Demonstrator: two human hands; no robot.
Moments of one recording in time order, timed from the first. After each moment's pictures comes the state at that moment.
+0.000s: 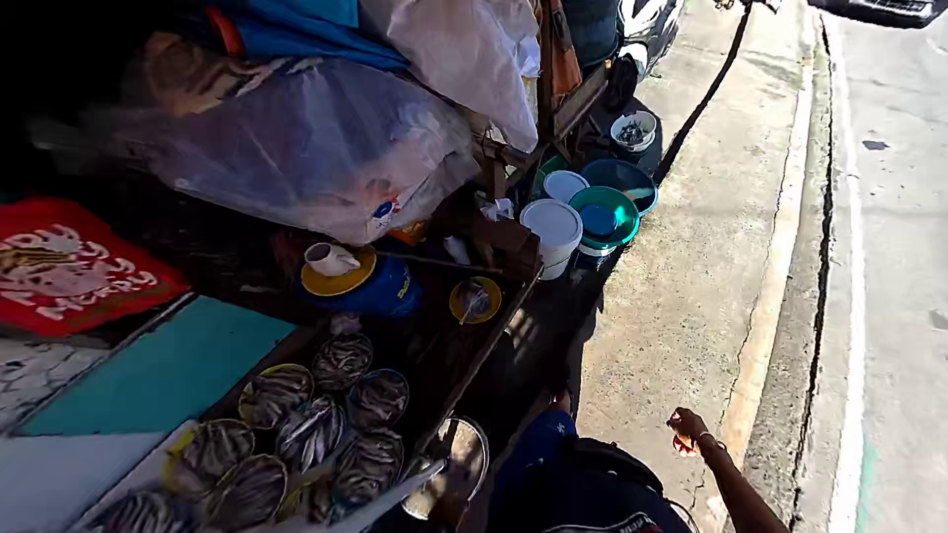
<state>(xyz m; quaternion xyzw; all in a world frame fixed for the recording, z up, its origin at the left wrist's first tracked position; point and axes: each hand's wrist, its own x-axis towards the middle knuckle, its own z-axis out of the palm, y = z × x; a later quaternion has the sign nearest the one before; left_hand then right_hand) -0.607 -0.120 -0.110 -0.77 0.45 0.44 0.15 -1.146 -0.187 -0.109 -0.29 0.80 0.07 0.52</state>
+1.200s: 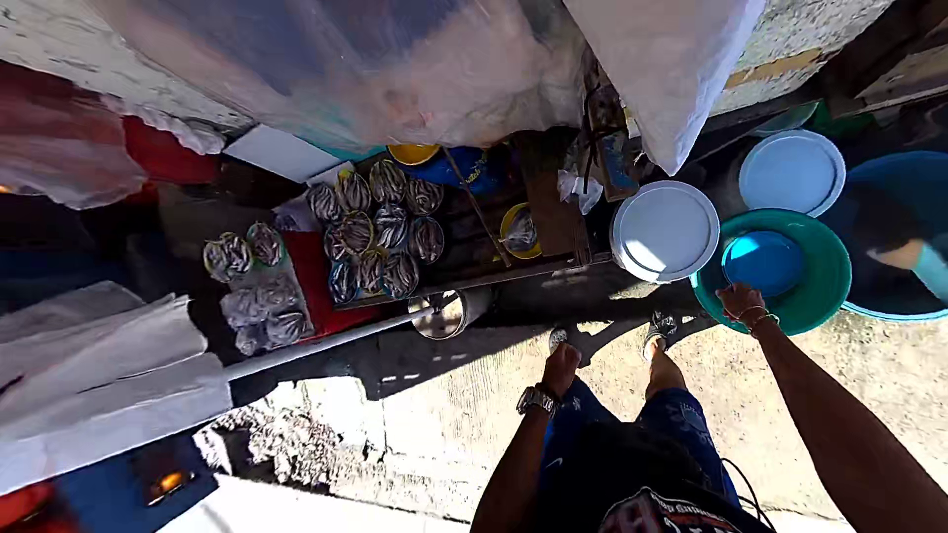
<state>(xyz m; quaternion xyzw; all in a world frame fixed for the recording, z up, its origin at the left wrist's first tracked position) -1.034 -0.617 -0.093 -0.83 0.10 0.51 -0.20 -1.237 -0.986 -0.192 -0.63 0.58 0.30 0.43</state>
